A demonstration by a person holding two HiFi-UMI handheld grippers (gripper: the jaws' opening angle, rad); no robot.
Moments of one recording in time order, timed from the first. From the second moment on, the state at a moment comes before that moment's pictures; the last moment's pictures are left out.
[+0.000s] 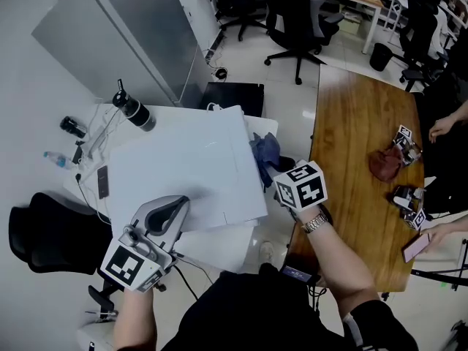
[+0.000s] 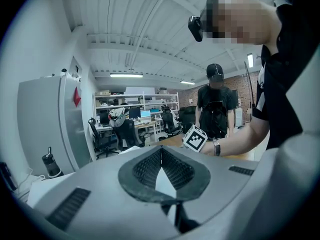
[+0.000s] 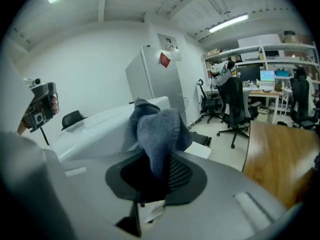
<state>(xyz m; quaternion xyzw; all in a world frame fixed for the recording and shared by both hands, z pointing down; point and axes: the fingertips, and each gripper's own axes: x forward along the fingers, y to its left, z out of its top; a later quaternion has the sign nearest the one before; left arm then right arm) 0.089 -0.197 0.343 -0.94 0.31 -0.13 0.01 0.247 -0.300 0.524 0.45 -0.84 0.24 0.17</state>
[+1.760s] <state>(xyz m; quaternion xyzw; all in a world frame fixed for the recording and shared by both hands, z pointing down) 0.048 -0.186 0.353 -0.91 0.38 -0.14 -0.01 0.254 -0.307 0.664 0.46 -0.78 0.31 0.29</state>
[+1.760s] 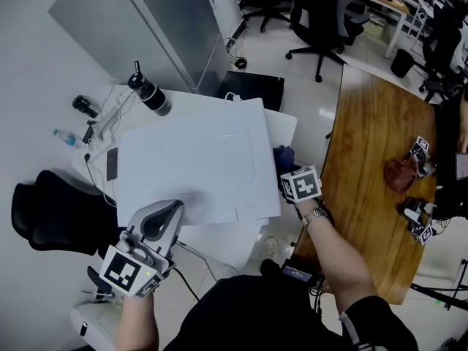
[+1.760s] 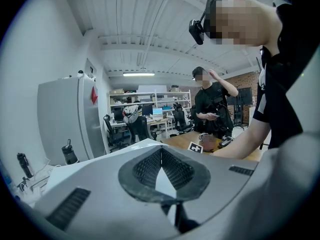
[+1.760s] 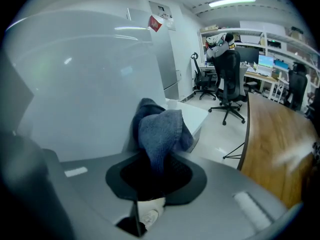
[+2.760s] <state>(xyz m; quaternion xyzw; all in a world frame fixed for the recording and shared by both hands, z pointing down) -0.030 -0.082 0.342 -0.94 0.35 -0.06 0.00 0.279 -0.153 0.556 0.59 -0.73 0.24 0.26</state>
